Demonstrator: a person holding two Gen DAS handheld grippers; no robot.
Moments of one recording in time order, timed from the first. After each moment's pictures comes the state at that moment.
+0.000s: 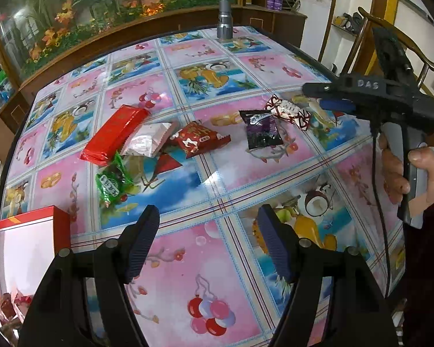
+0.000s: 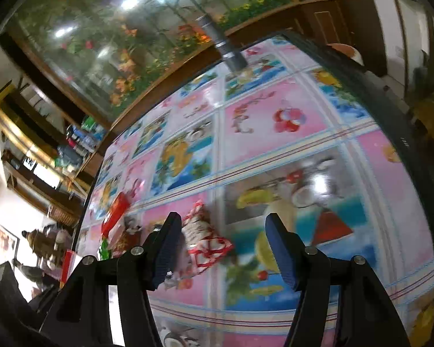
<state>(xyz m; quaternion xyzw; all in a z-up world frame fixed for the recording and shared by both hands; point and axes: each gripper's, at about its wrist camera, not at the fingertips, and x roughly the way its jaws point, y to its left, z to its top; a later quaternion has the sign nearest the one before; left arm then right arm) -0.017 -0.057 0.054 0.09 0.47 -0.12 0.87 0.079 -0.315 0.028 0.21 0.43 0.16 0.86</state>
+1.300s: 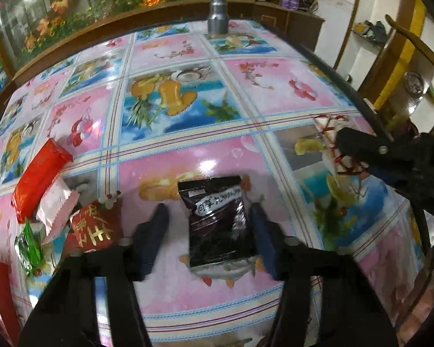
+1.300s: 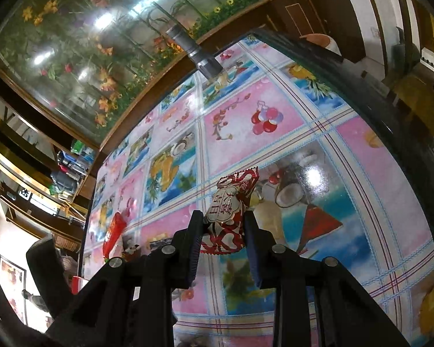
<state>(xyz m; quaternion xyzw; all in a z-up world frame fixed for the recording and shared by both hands) 0.082 -0.147 0.012 0.06 0.48 -0.10 0.87 0.080 -0.340 0.027 0.29 0.42 0.11 0.85</state>
